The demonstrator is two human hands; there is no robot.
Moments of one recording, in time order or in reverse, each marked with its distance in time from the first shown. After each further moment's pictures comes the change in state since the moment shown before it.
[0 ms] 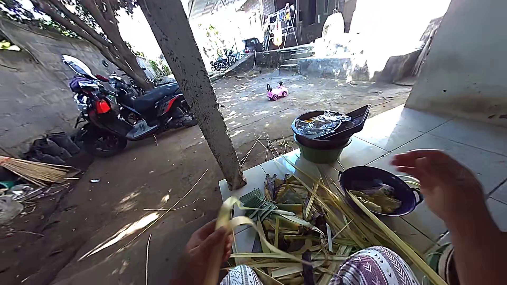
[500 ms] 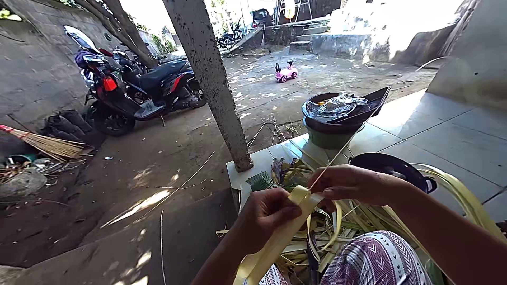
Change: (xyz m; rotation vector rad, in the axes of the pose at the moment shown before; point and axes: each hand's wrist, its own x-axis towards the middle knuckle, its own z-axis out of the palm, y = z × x) left_hand 0.019 0.013 0.057 0.258 -0.442 0.308; right_hand 0.013 -0.055 0.132 0.244 -1.132 0.149
